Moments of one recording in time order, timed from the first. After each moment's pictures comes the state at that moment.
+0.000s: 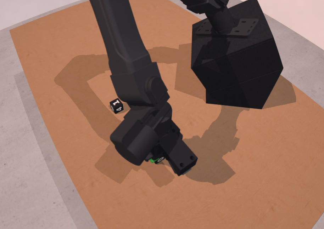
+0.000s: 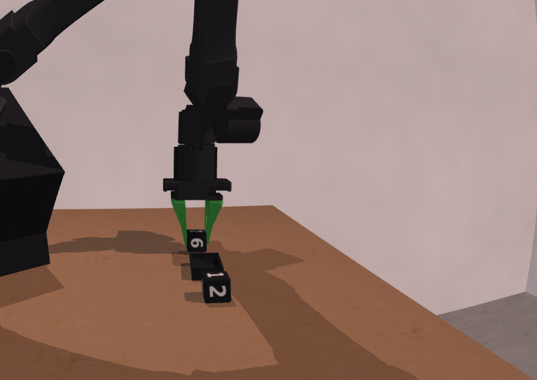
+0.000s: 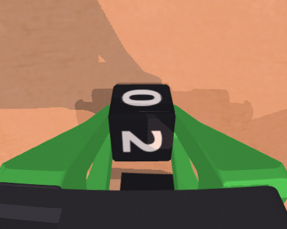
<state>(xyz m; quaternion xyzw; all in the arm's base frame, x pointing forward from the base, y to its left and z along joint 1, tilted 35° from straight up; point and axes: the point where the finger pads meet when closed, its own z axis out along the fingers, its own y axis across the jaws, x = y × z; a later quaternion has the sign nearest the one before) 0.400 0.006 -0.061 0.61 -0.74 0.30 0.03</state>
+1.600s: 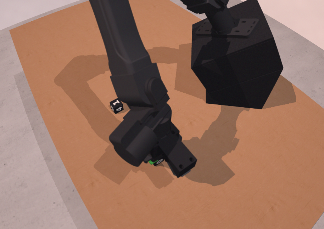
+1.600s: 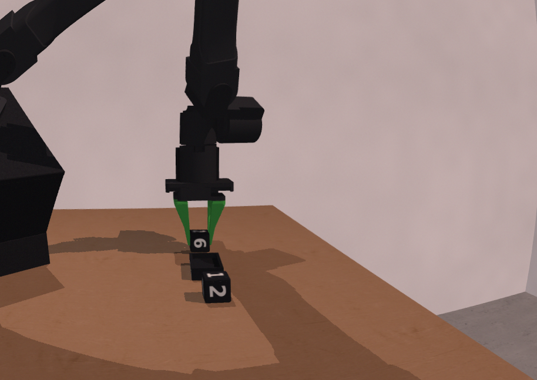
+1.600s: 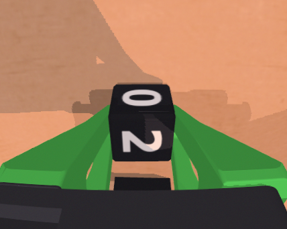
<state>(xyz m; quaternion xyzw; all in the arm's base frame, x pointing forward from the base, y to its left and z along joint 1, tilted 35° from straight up) 0.406 0.008 -0.061 0.61 -0.74 0.30 0.02</state>
